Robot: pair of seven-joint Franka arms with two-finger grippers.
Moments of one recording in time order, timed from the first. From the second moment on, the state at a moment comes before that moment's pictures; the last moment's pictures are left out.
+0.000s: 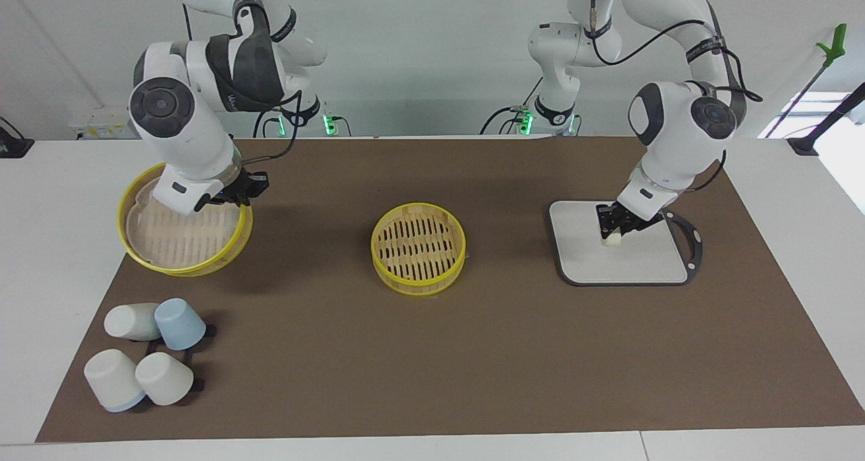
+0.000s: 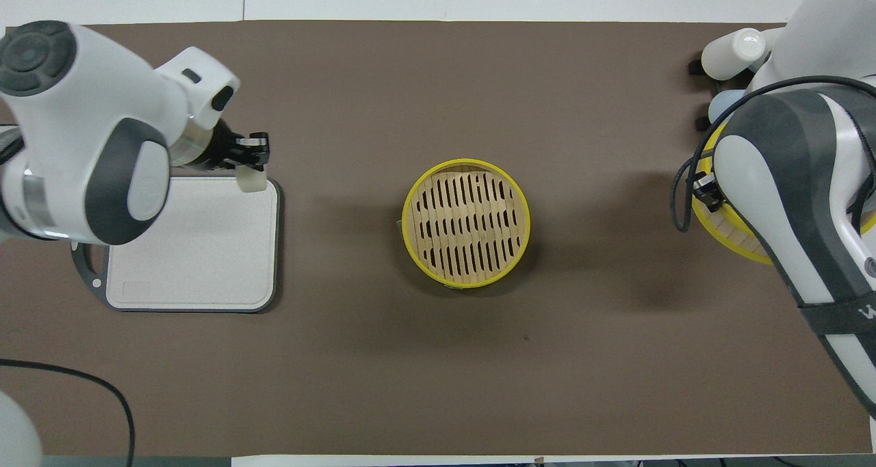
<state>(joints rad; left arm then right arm) -0.43 0.23 0.11 -1.65 -0.09 1.93 -0.39 -0.18 0.26 0.33 -1.51 -0.18 1.41 -0.13</state>
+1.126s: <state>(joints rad) -0.84 0.46 0.13 -1.72 -0.06 2.31 -0.79 -0.20 0.22 0.33 -1.58 -0.18 1.45 -0.19</state>
